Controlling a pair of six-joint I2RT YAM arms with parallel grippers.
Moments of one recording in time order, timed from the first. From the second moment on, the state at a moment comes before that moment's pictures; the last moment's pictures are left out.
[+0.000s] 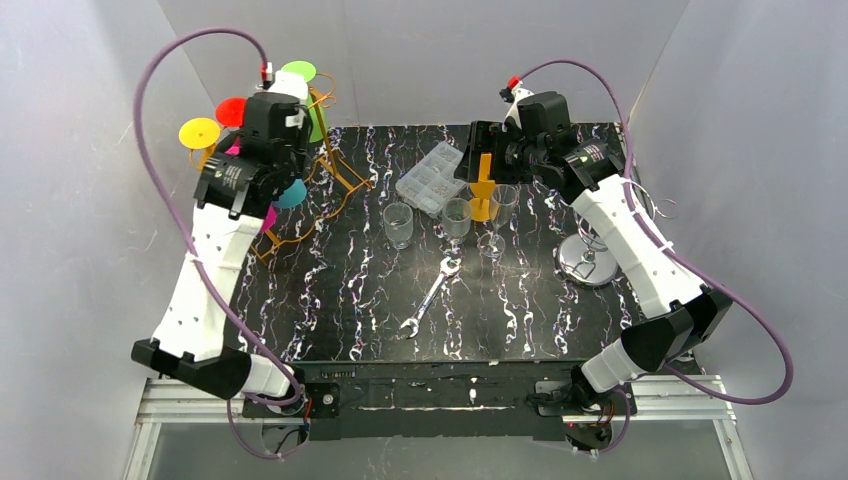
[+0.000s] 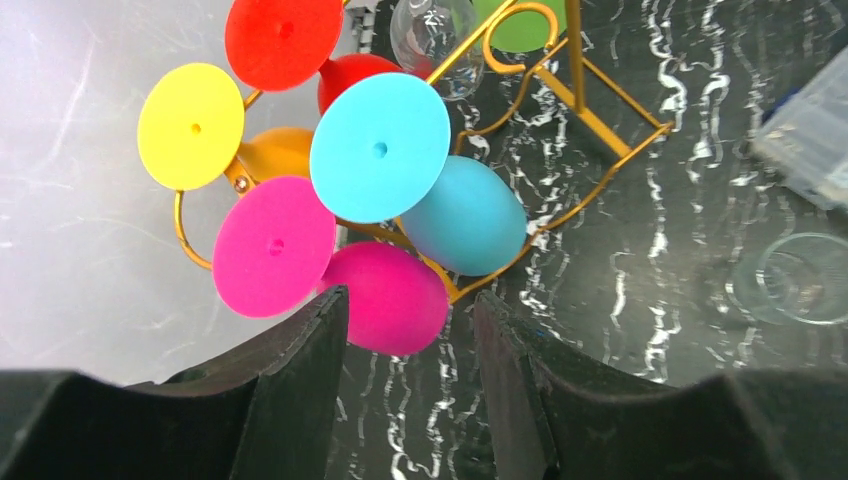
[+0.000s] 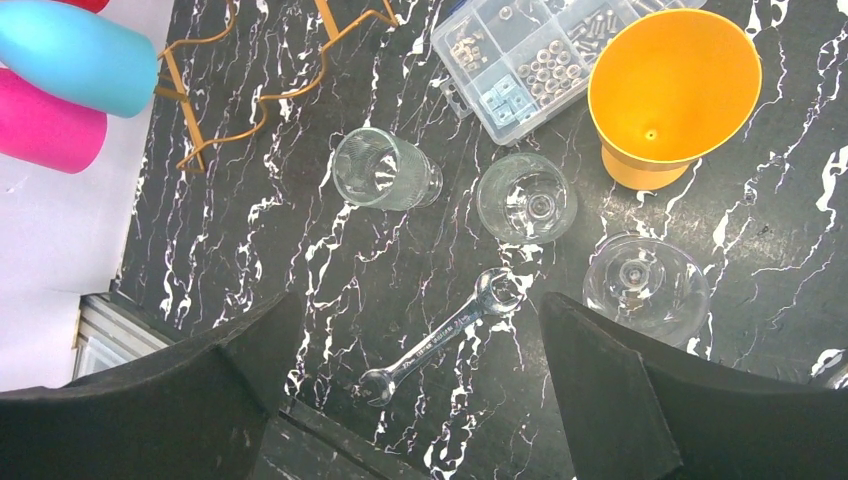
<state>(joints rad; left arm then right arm) -0.35 1.38 1.89 -1.08 -0.57 0.06 0.53 1.52 1.75 -0.84 -0.14 0.43</state>
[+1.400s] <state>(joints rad) -0.38 1.59 1.76 -0.83 -0.98 0.37 0.53 1.52 1.74 -0.83 -0.14 0.43</state>
